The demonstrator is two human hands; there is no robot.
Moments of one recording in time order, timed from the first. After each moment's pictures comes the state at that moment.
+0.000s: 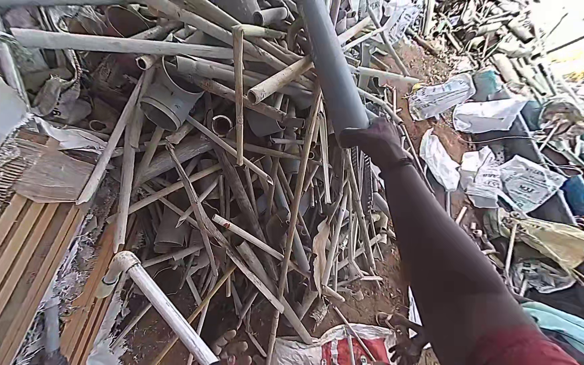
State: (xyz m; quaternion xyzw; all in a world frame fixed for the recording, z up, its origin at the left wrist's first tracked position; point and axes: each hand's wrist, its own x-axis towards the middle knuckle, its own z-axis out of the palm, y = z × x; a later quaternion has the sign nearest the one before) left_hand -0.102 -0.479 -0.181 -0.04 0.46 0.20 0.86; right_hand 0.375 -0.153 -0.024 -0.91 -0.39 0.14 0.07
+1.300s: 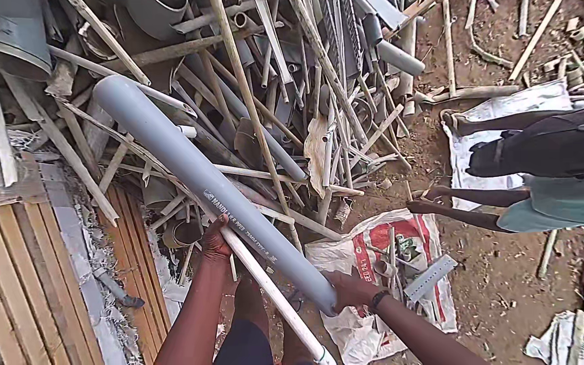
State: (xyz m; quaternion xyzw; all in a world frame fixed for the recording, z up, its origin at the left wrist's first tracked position) left_hand 0.021 -0.442 -0.222 0.08 0.43 0.33 0.84; right_hand 0.217 -0.726 -0.196 -0.59 -0.33 0.73 -0.09
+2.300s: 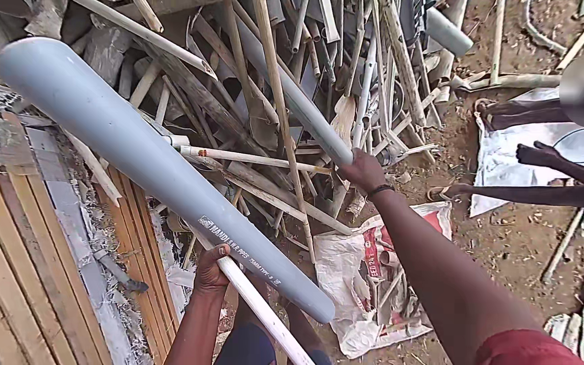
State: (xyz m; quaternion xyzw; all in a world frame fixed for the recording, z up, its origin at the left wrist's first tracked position) left_hand -0.069 -0.465 -0.219 0.08 0.49 0.34 0.80; right_hand 0.335 -0.539 -0.286 -0.91 -0.25 0.35 -0.01
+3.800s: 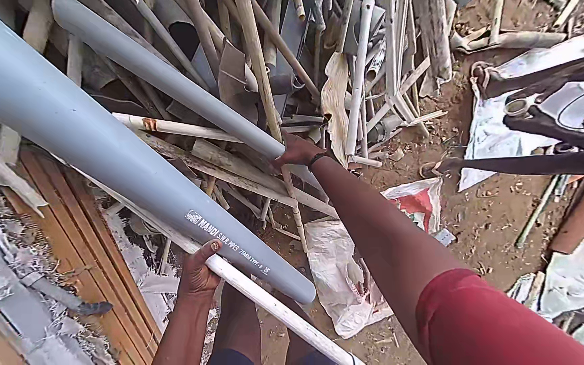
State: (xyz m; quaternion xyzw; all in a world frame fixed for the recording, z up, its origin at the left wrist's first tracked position) left_hand -0.051 -0.494 -0.303 0.10 0.58 0.30 0.75; right_hand 0.296 -0.487 -0.446 -0.77 -0.39 0.51 0.00
